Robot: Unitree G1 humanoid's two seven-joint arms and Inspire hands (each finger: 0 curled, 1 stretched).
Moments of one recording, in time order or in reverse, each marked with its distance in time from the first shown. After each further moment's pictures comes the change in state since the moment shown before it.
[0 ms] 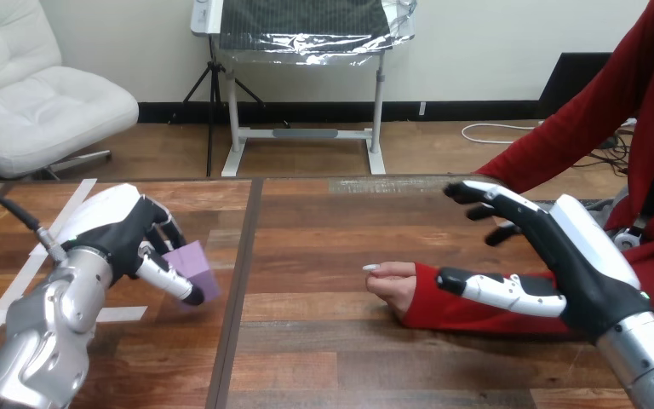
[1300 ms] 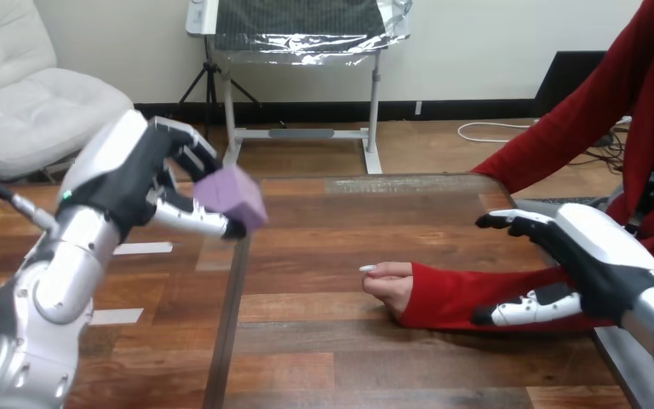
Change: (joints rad) left arm 0.099 -0.026 0.149 -0.443 -0.144 0.019 -0.012; right arm -0.226 -0.168 0.093 0.367 -0.203 -0.041 -0.005
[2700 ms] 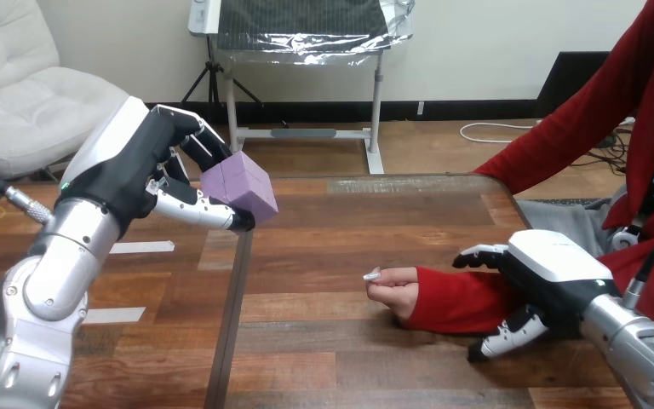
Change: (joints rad) left arm 0.003 -0.005 0.028 -0.037 -0.050 -0.003 -0.041; right arm -0.190 0.021 0.246 0.332 -0.187 -0.024 -0.182
